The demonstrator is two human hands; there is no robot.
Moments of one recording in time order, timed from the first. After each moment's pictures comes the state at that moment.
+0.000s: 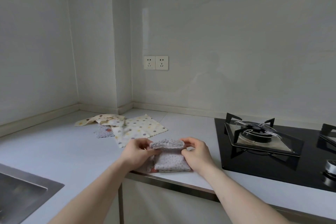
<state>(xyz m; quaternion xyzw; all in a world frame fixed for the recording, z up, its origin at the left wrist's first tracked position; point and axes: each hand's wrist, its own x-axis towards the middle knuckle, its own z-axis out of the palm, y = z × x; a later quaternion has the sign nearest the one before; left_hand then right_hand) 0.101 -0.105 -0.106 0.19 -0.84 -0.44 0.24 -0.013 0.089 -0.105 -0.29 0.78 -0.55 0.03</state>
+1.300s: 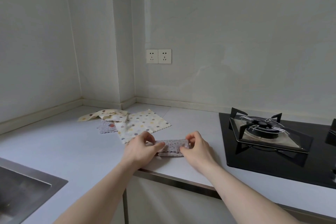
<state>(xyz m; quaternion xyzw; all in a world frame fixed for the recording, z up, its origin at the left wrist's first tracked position) 0.098 -0.096 -0.105 0.28 -0.87 -0.33 0.25 -0.015 0.079 -0.108 -0.26 0.85 -0.45 0.00</state>
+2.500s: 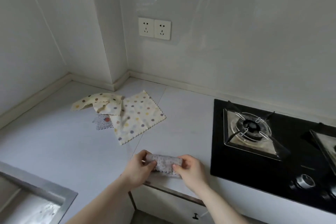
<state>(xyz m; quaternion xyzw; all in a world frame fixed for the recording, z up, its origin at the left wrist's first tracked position) 0.122 -0.074 -0.017 0.29 -0.81 -0.50 0.00 0.007 0.102 -0.039 -0.16 0.82 -0.48 0.26</state>
